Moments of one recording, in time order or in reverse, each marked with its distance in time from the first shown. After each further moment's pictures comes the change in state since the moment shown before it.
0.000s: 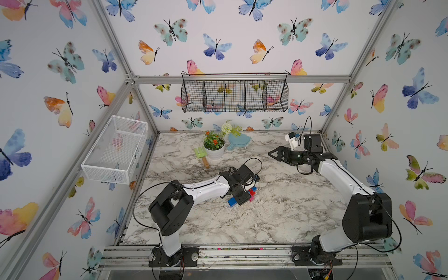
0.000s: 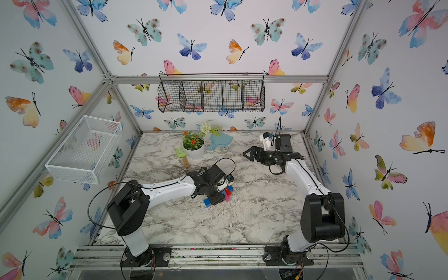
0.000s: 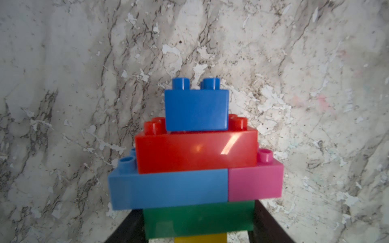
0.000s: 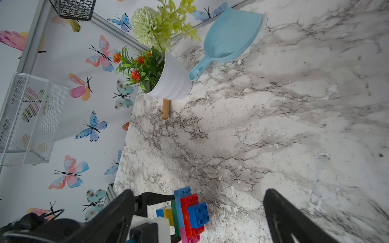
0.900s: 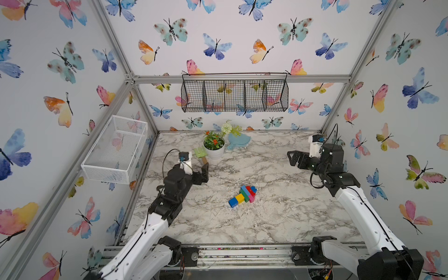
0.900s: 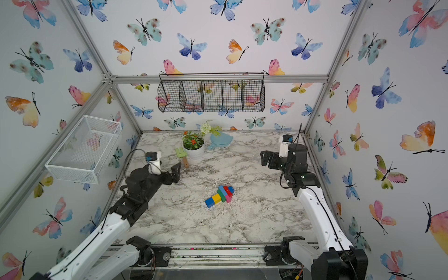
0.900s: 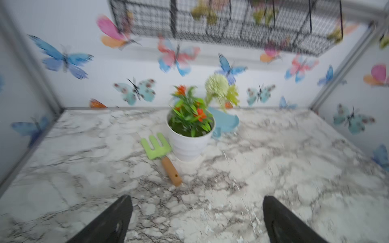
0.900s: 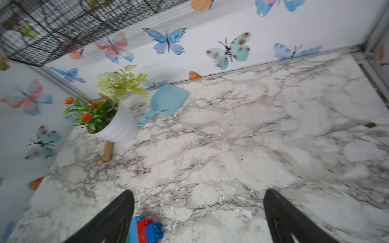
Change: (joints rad) left arm 0.499 -1.082 -0.720 0.700 -0.243 -0.349; right arm -0.029 -0.404 -0.303 0.140 0.548 -0.084
